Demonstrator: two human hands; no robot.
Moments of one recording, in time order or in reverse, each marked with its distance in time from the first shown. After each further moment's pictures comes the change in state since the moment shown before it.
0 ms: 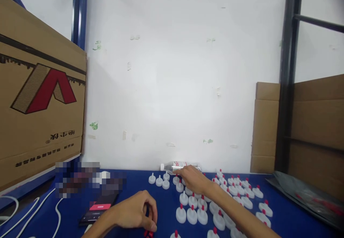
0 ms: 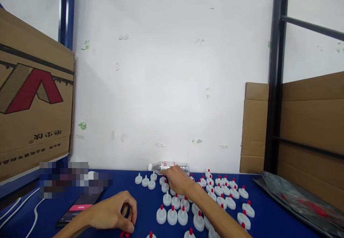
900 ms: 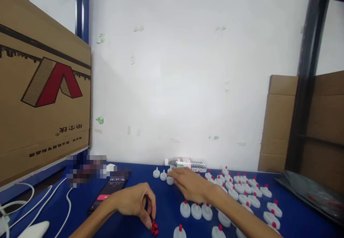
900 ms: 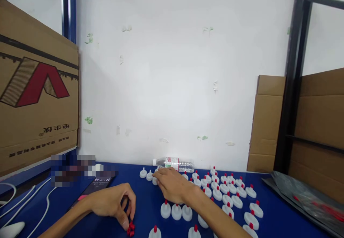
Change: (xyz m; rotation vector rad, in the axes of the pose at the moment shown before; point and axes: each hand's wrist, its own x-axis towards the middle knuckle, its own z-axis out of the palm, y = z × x) left_hand -0.004 -0.011 -0.018 -0.031 -0.153 -0.013; right_hand -0.004 -0.040 -0.009 0.202 -0.070 -0.189
